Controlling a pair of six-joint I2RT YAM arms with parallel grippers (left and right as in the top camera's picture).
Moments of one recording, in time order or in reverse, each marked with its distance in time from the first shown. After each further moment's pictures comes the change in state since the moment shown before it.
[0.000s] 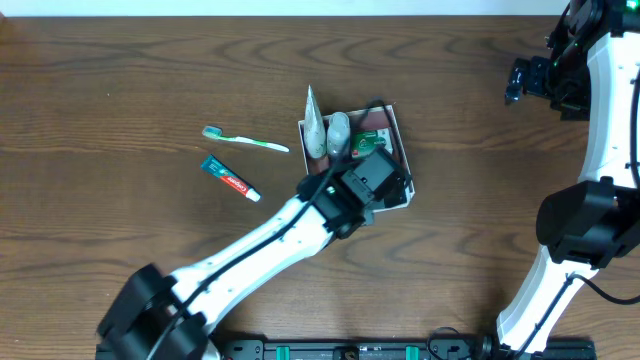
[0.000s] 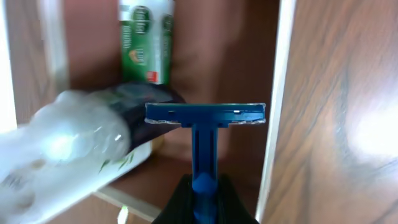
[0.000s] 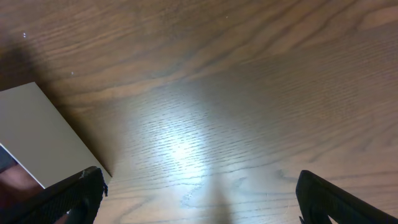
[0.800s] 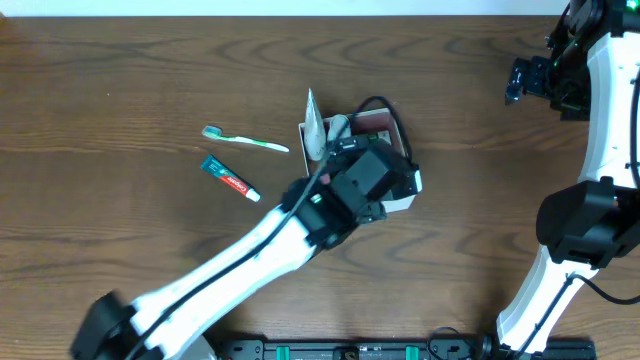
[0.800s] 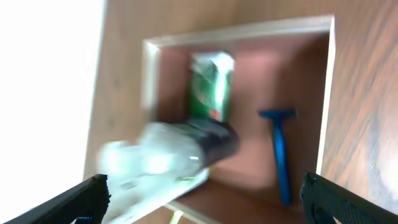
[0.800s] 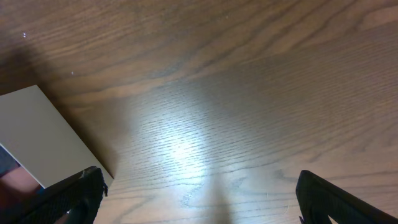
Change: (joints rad) left arm -0.018 -0.137 0.010 0.115 -0.030 0.018; right arm 0.000 0.000 0.000 0.000 0.000 0.000
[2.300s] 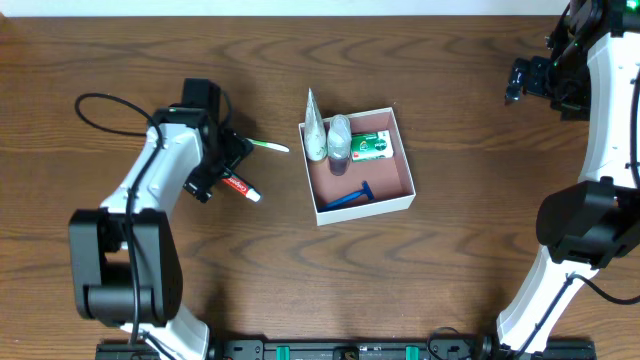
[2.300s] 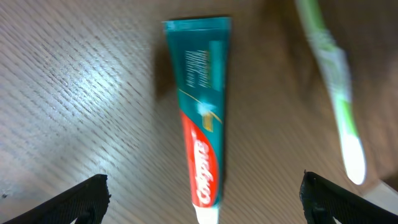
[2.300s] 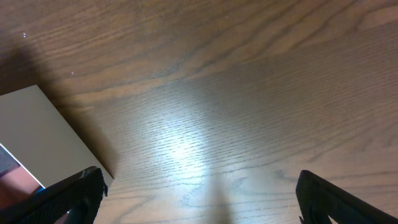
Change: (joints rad) left arm 0.859 0.295 -0.002 -0.268 0.367 -1.550; right arm 0.000 0.000 0.000 0.000 0.000 0.000
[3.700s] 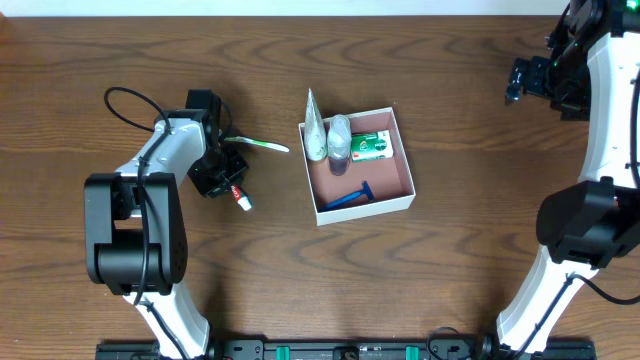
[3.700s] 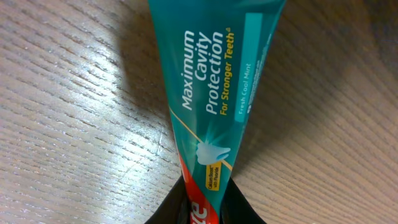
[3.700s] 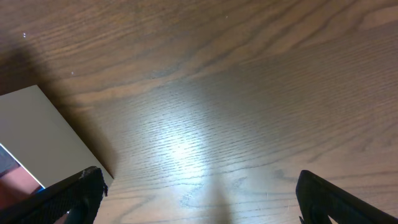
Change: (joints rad) left arm 0.020 0.152 0.008 0.007 0.087 0.315; right arm 0.000 0.000 0.000 0.000 0.000 0.000
